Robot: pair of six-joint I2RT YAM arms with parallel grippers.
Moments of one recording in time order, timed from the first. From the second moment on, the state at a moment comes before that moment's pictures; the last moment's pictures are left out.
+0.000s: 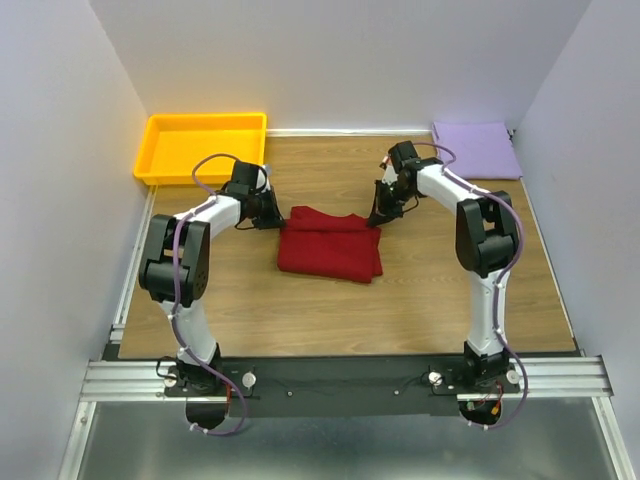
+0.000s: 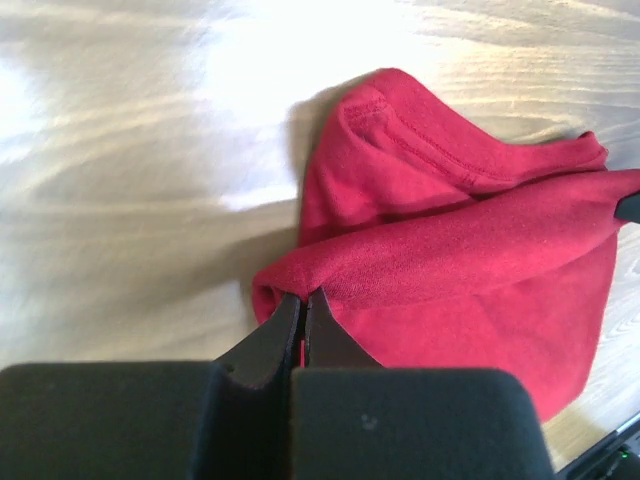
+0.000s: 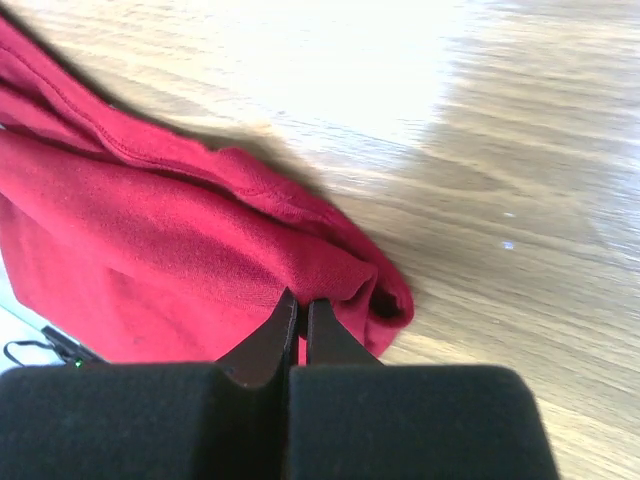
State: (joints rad) left arm -0.19 1.85 1.17 -0.25 0.36 -0.44; right arm 0.31 2.18 1.69 -0.74 -0.43 0.37
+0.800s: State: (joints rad) left arm -0.30 1.80 1.29 -0.20 0.32 -0.37; right arm 0.30 1.86 1.33 -0.51 -0.23 0.44
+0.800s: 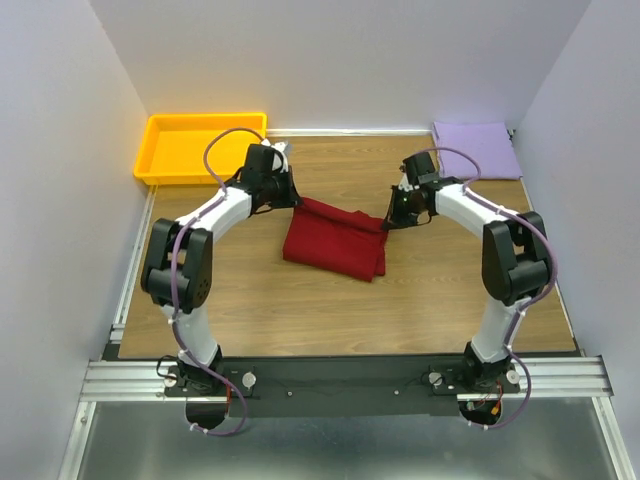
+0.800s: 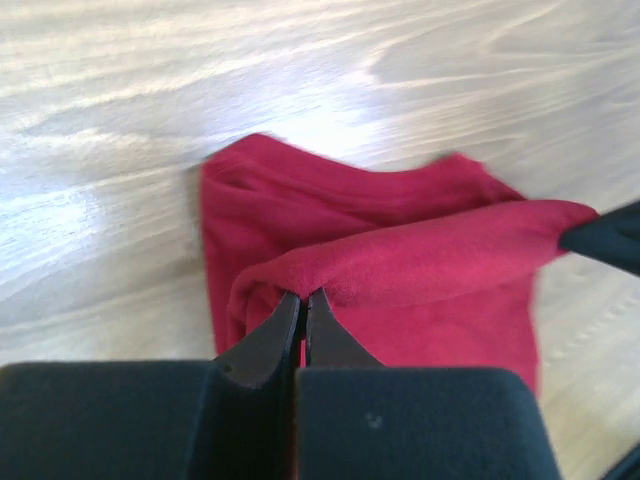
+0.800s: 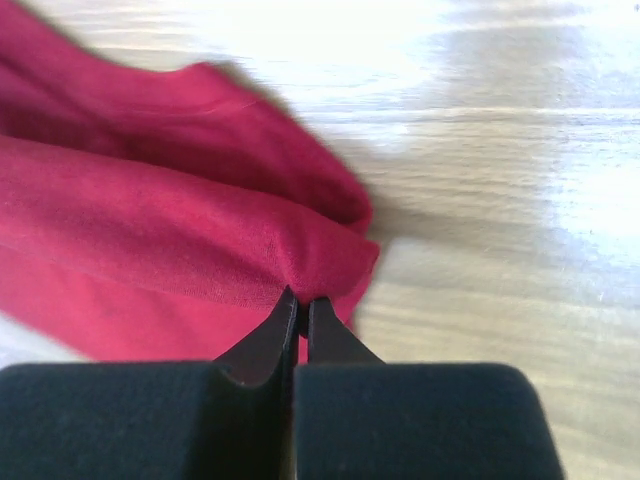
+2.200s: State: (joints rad) left arm -0.40 1.97 1.20 0.18 0.35 -0.51; right arm 0.27 1.99 1.15 0.12 -0.68 0.54
